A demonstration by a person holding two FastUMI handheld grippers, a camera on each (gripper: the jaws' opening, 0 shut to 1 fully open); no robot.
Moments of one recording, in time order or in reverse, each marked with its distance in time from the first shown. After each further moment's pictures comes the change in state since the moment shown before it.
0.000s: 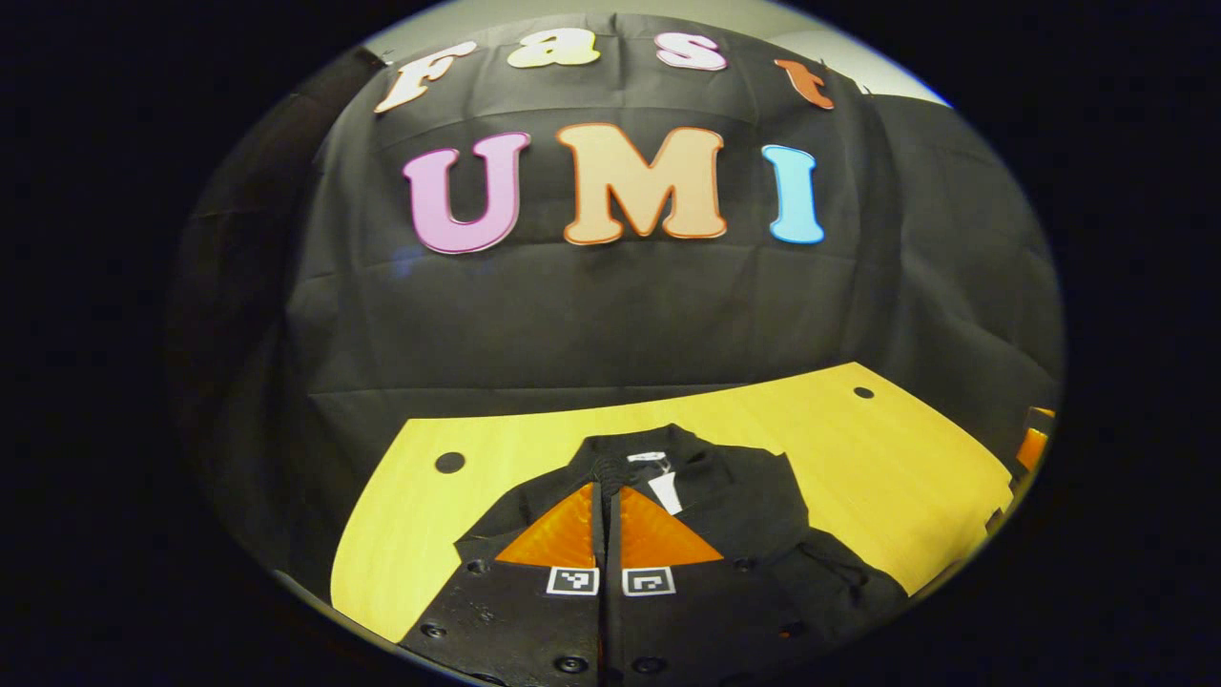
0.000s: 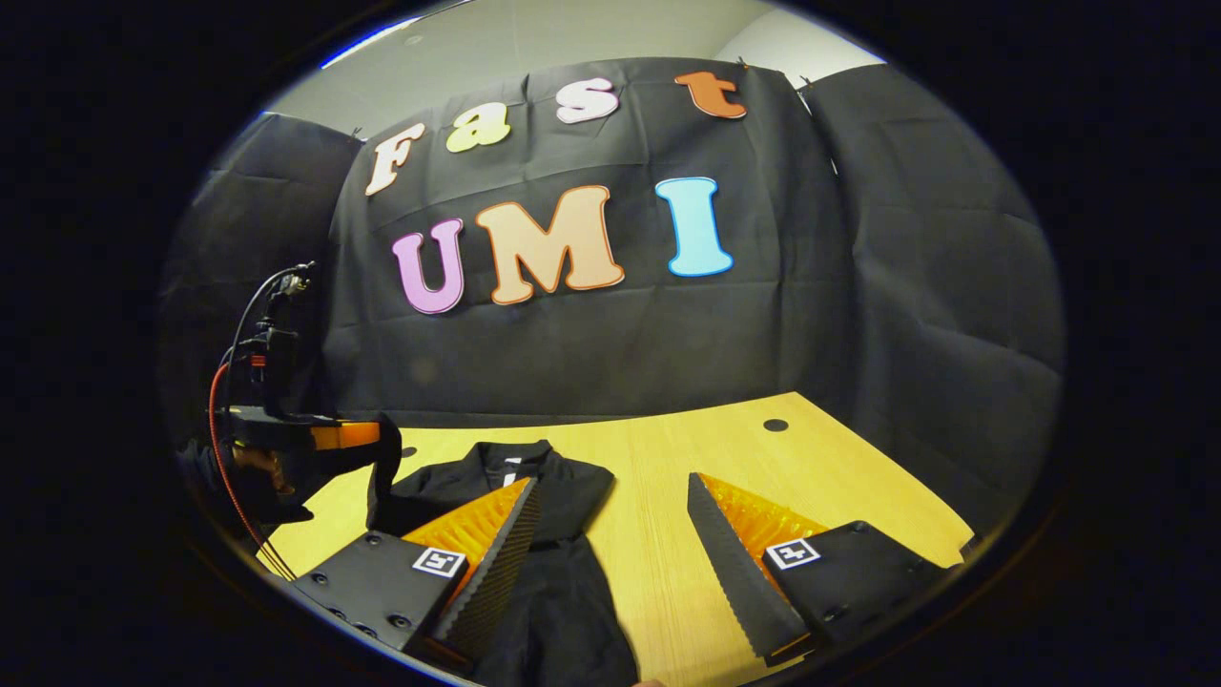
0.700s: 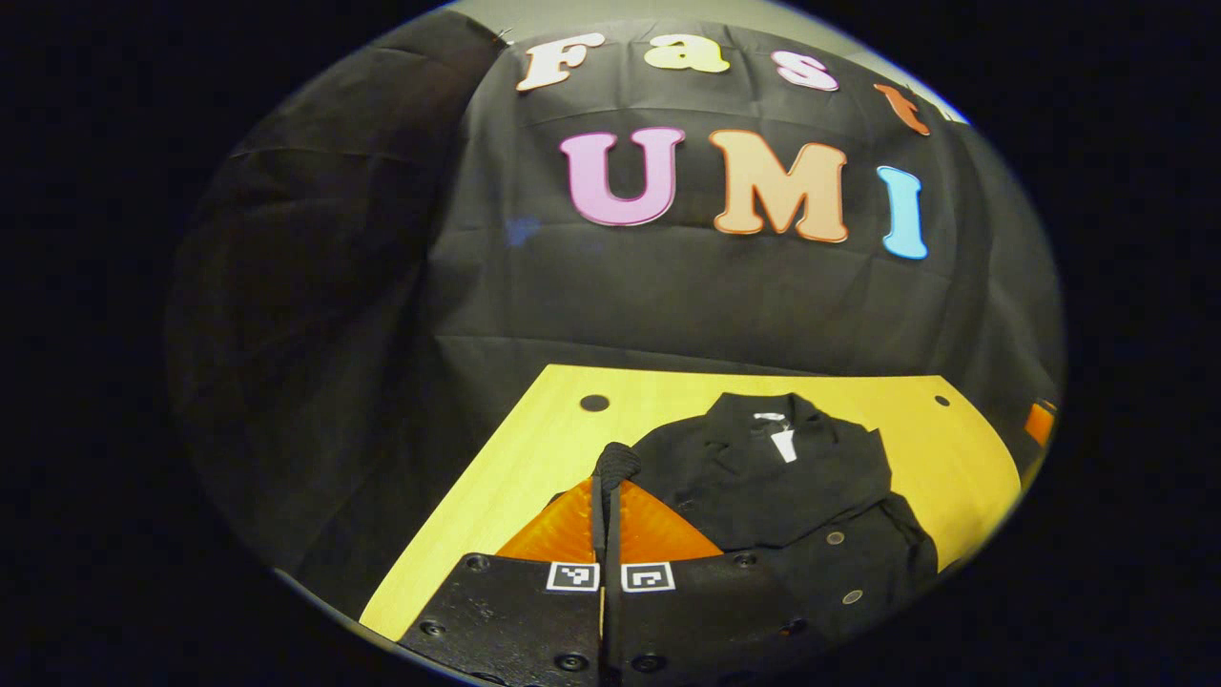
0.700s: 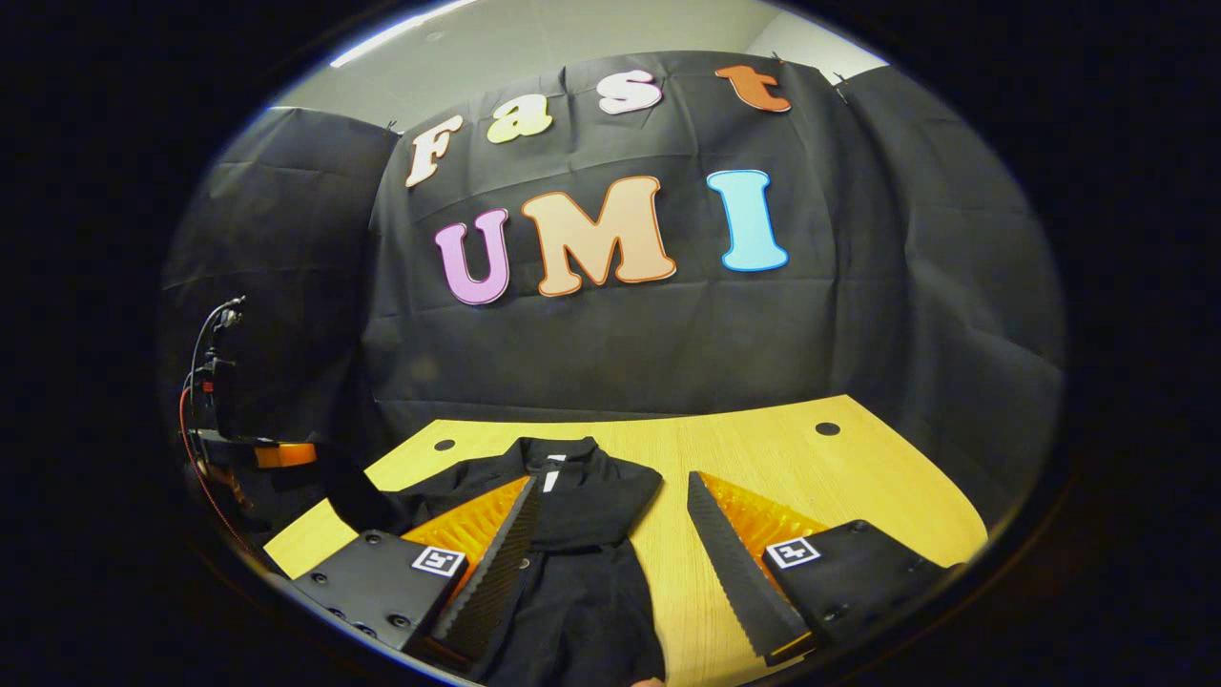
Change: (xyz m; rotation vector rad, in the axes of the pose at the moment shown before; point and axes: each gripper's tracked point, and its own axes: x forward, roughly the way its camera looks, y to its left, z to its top) left arm -0.110 0.120 -0.047 -0.131 0.013 0.309; right arm 0.020 0.042 0.001 -0.046 0.004 0.139
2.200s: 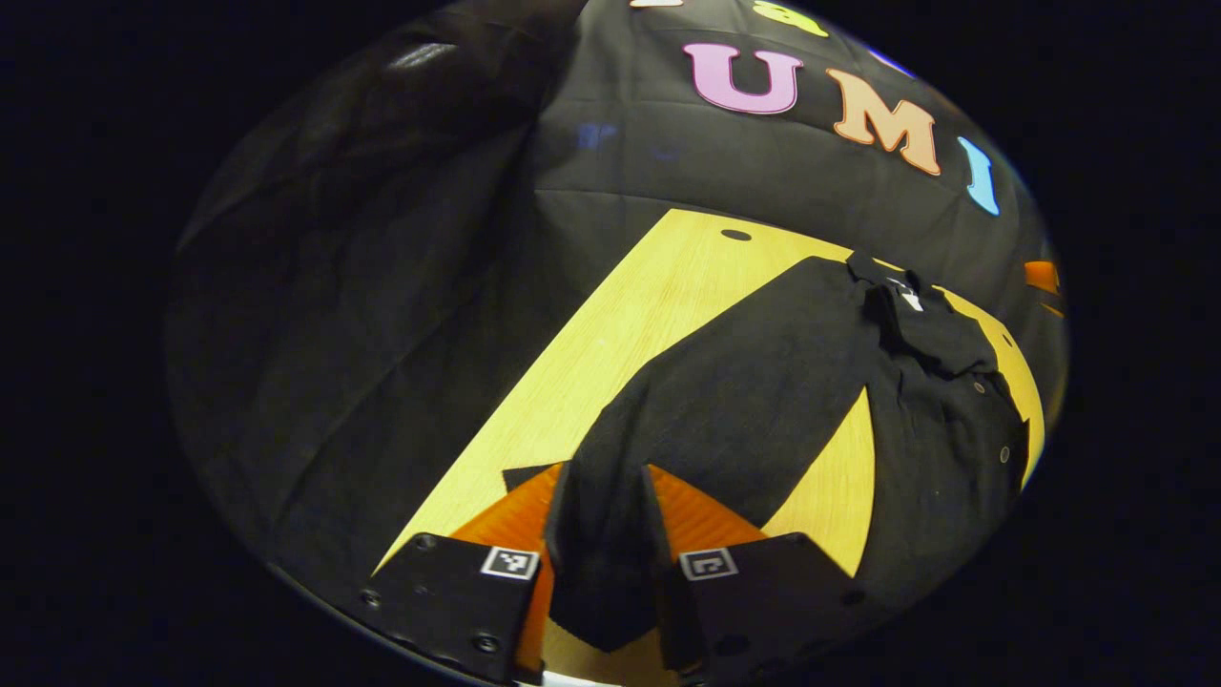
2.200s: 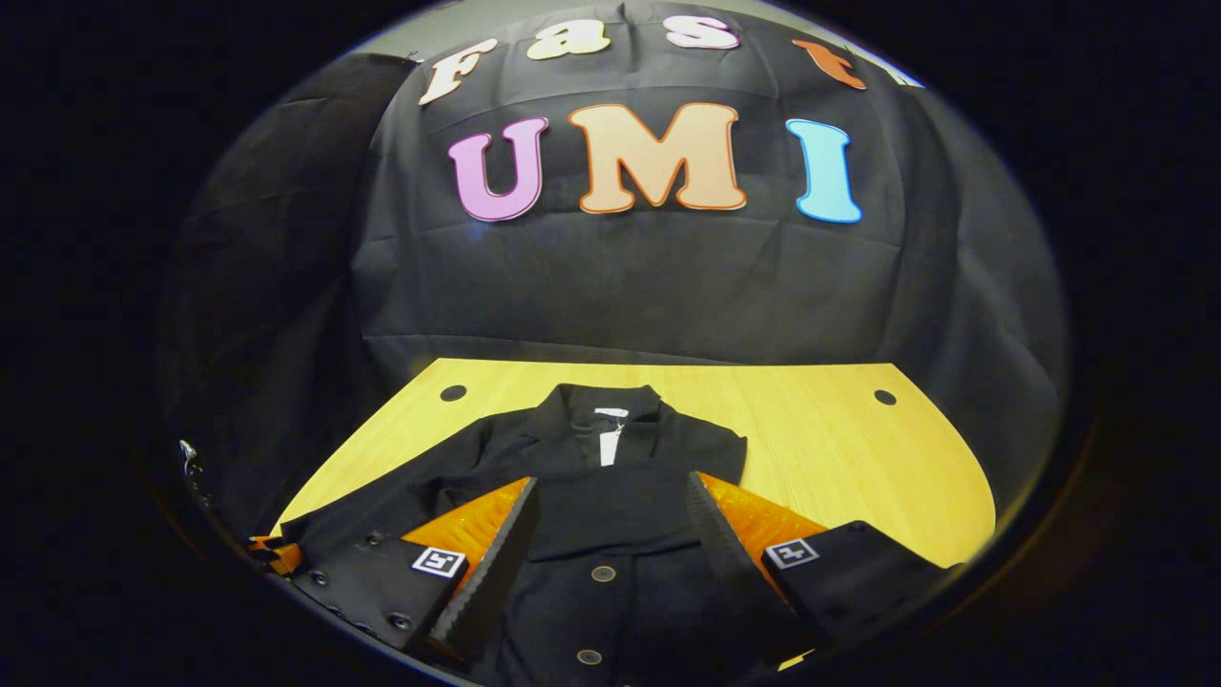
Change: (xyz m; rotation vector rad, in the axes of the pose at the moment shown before) left arm -0.049 0.168 -0.245 -0.150 0.307 0.175; right arm 0.098 0.120 -0.033 -0.069 0.240 -0.045
